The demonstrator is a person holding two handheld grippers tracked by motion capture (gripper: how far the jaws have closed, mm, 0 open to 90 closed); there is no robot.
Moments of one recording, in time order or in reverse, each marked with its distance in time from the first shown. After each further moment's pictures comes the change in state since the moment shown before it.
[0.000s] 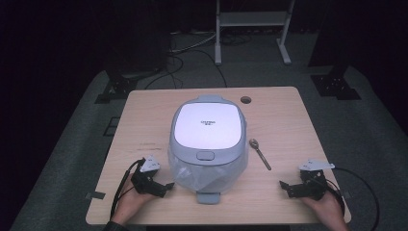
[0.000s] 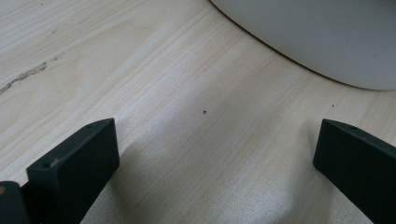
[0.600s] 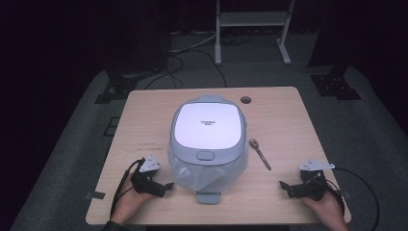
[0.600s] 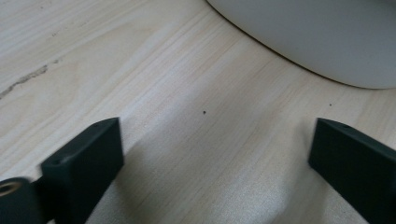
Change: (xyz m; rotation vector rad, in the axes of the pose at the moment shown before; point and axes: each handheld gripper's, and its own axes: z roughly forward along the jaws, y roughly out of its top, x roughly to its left) left arm 0.001 0.000 -0.002 -0.007 -0.005 0.014; right arm 0.000 0.000 0.000 0.000 -0.002 0.002
